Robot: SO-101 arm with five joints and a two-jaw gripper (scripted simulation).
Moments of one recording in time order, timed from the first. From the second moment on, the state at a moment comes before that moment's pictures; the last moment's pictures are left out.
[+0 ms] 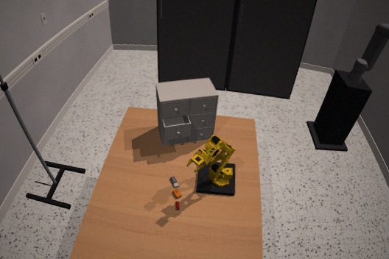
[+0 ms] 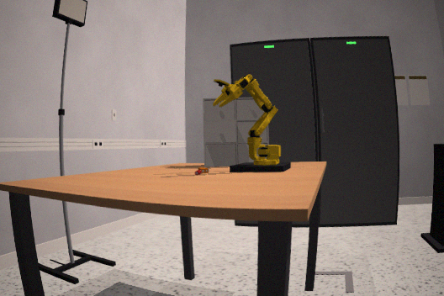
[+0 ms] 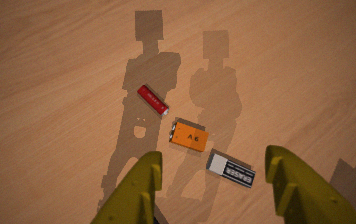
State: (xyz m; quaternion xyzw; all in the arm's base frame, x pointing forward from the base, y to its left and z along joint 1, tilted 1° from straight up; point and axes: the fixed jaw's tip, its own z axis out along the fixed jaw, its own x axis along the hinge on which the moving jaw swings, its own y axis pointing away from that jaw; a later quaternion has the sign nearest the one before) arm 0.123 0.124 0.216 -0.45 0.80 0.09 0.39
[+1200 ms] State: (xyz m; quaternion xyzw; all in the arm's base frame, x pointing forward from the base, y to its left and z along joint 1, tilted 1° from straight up) arm 0.175 0.167 0.119 -0.71 0.69 -0.01 0.14
